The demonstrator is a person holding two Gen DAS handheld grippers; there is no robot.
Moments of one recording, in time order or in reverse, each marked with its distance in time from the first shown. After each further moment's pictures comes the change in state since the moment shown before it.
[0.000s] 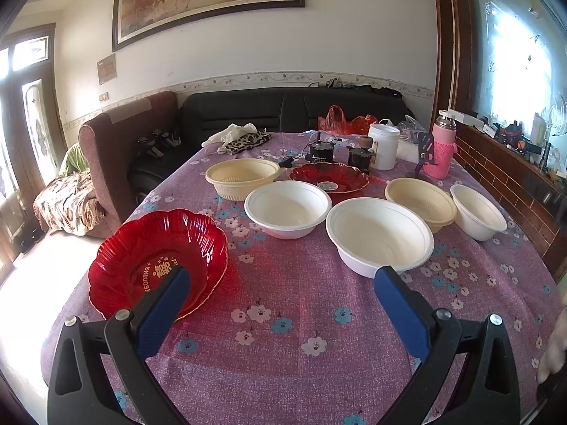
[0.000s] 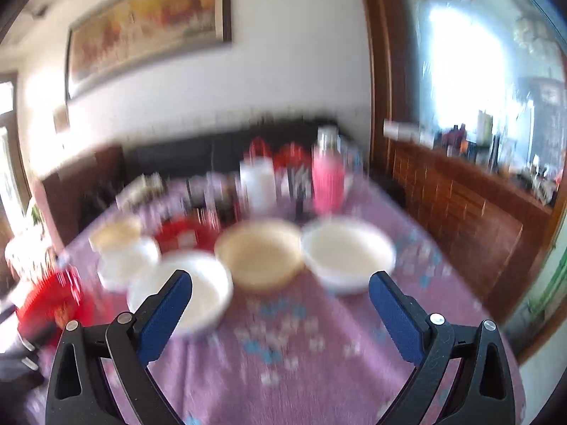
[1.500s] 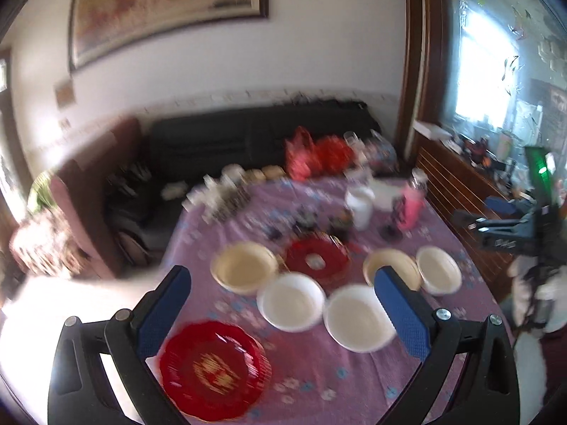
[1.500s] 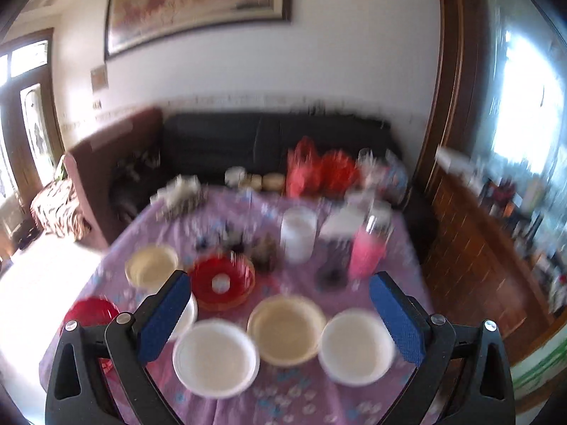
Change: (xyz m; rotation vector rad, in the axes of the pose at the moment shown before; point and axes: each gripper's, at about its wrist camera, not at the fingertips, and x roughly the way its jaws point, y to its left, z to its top) left arm -0.044 0.058 0.208 0.085 0.080 -0.199; right arm 0.068 0.041 0.207 -0.176 0.278 0.154
